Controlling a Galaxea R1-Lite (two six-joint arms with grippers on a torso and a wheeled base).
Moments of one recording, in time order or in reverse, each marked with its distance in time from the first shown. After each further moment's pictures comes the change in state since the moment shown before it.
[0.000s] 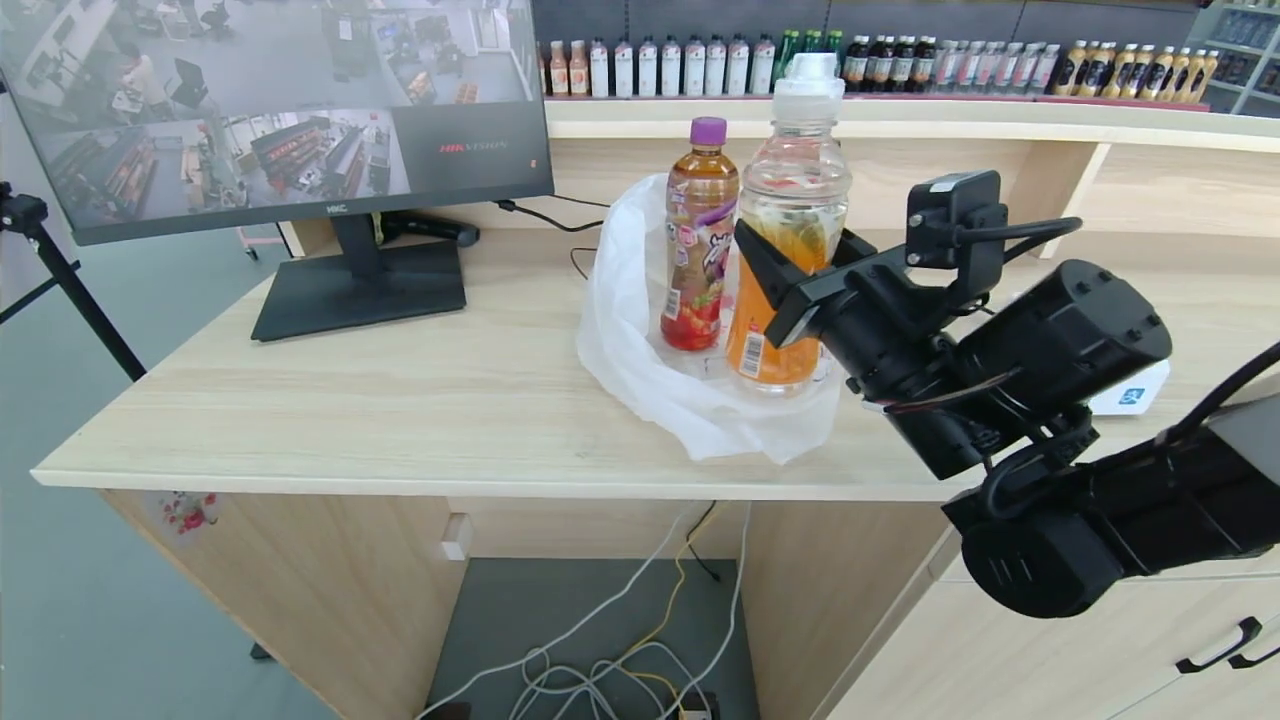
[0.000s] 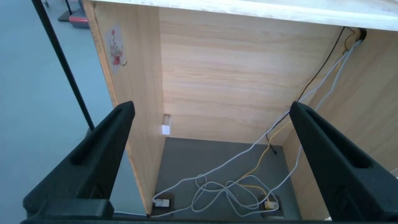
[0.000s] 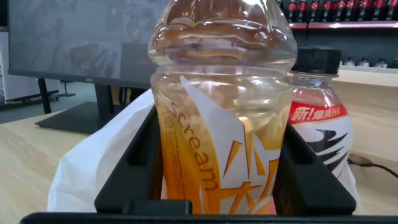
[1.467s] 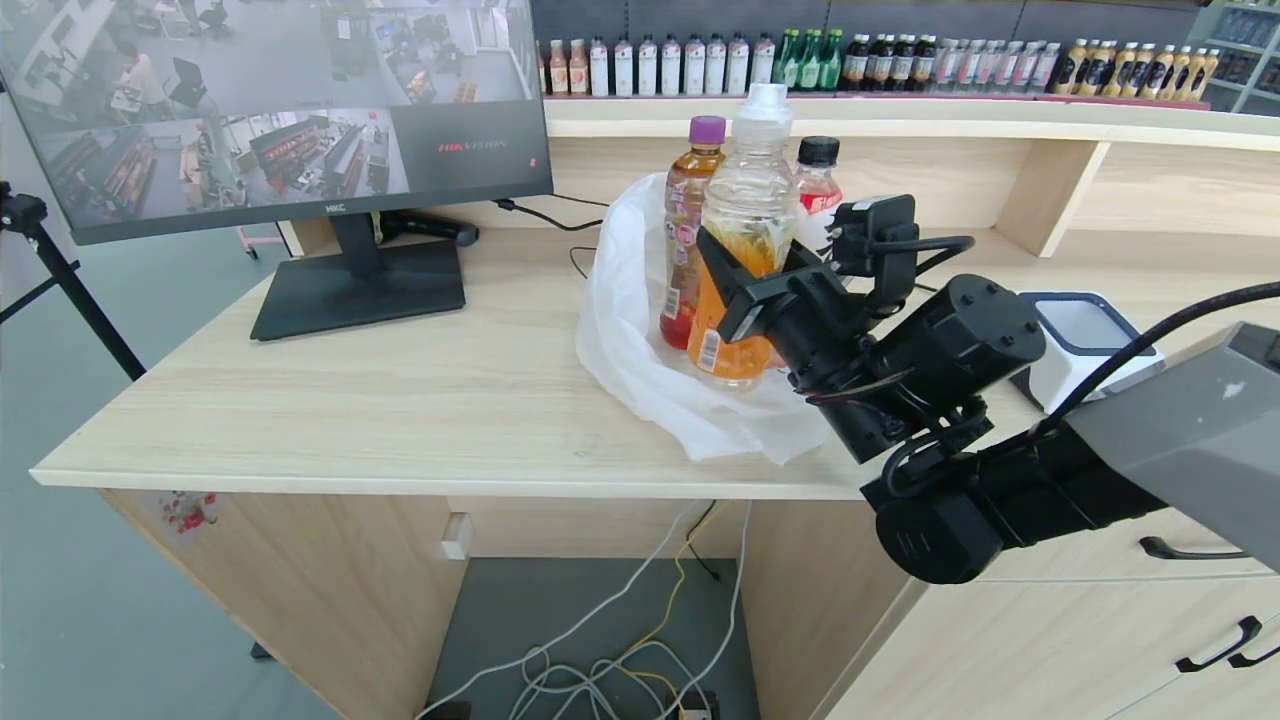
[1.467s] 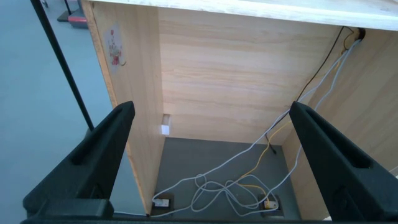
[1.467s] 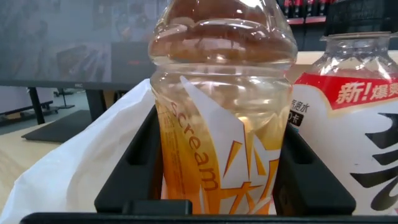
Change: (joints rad) left arm 0.000 0.000 0.000 -0.001 0.000 0.000; right arm 0.023 0.149 -0.172 0.001 -0.041 0.041
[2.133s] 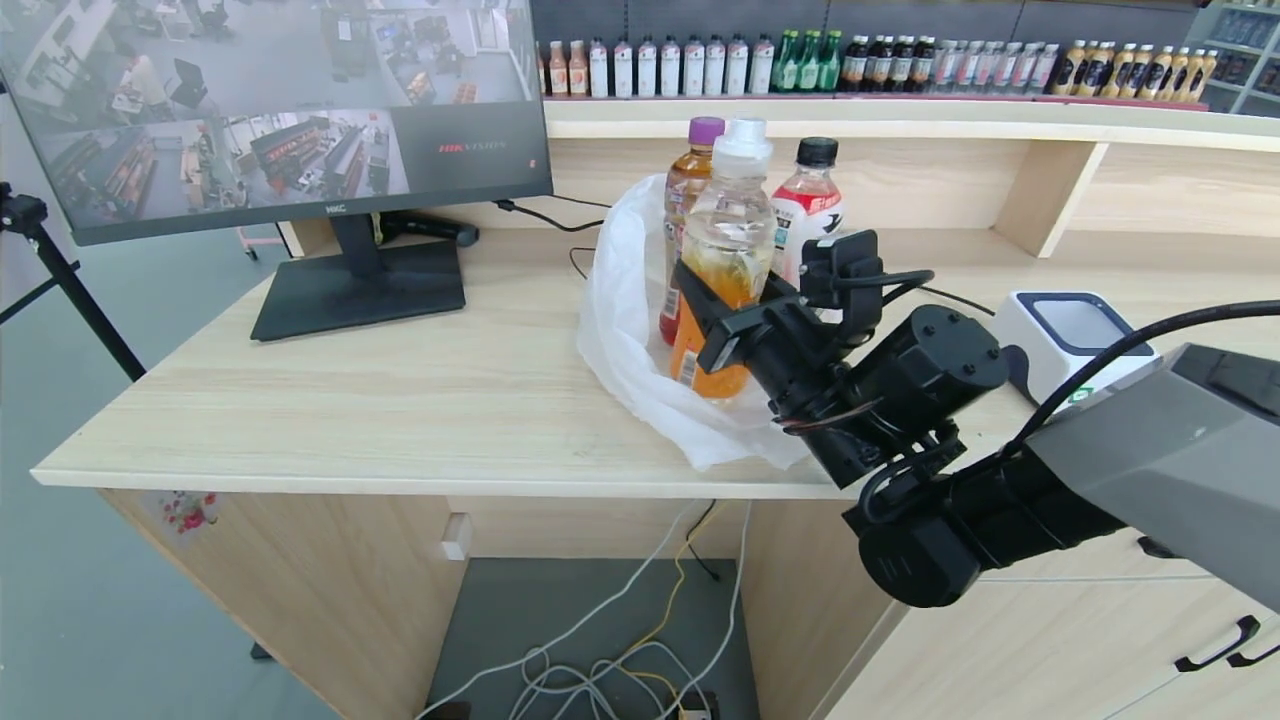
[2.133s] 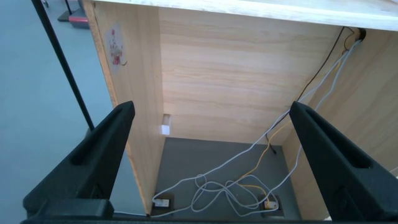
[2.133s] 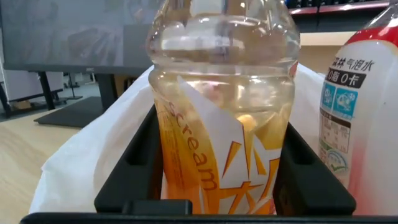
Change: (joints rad) left arm 0.000 0.000 0.000 0.000 0.000 0.000; right arm 0.026 0.040 0.031 -0.006 -0.001 -0.001
